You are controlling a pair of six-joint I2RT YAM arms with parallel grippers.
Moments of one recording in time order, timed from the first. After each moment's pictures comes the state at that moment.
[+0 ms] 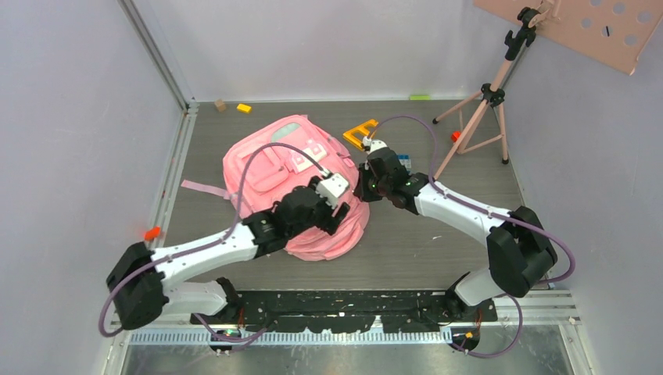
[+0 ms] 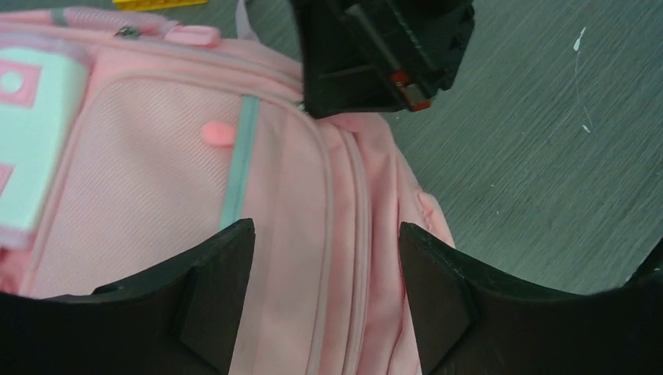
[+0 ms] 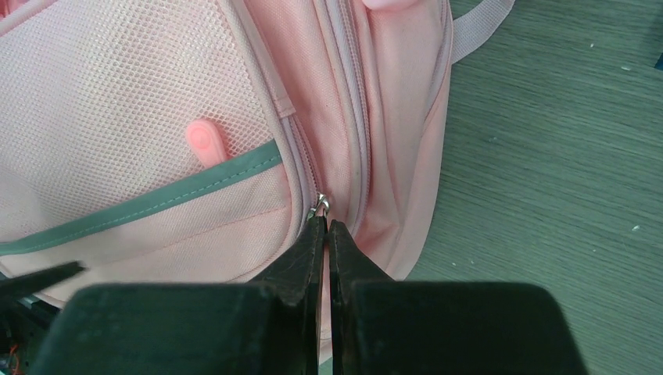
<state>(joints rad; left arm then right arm) -0.93 1.15 0.76 -0.05 -0.16 -0.04 0.65 1.48 0.98 -0.23 0.03 0.44</state>
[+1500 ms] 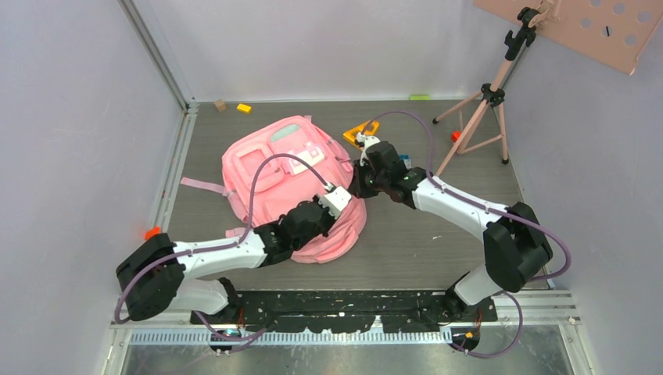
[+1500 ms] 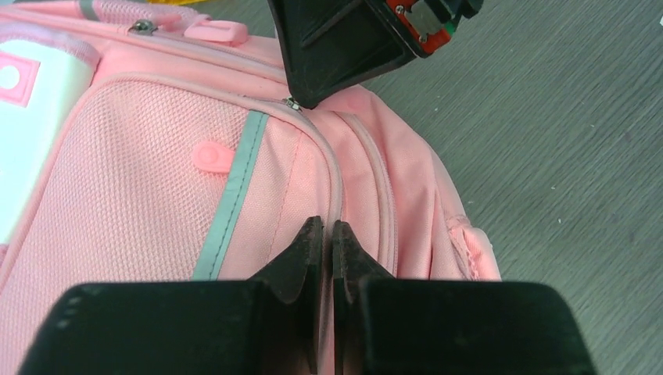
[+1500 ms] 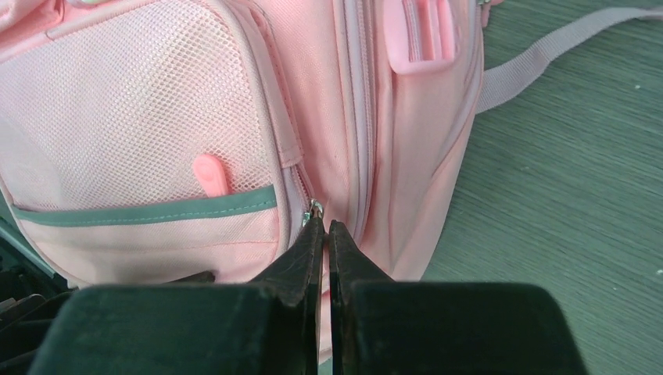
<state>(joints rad) -1.02 1.30 0.62 0.28 -0.30 0.08 0.63 1.50 1.02 -0.22 -0.07 0.39</state>
